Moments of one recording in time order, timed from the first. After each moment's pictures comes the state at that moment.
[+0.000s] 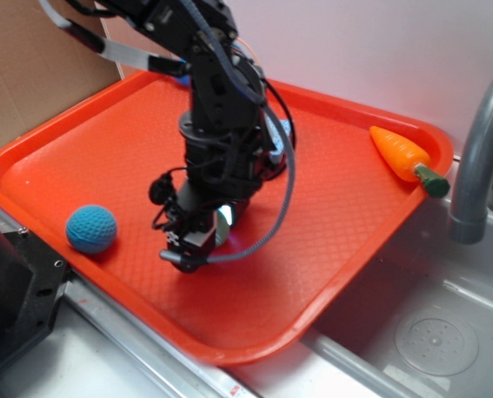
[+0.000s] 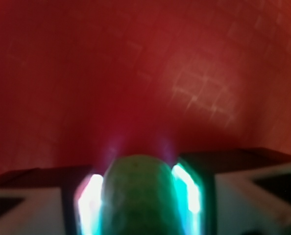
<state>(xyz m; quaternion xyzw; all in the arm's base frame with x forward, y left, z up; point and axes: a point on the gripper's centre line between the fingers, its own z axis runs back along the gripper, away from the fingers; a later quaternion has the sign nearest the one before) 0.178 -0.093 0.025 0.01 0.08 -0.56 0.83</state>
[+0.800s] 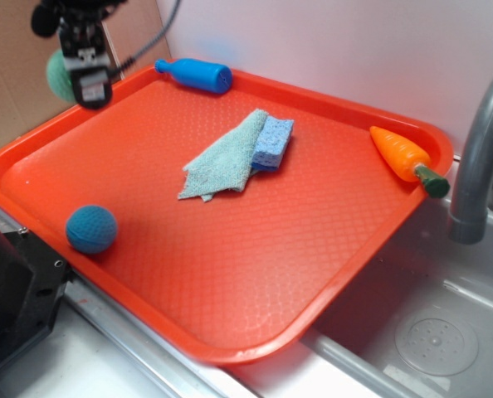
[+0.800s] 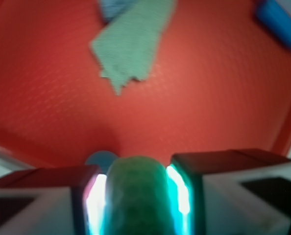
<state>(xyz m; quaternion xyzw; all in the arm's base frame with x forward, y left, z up) 0.170 0.013 0.143 0.03 0.06 -0.12 0.99</state>
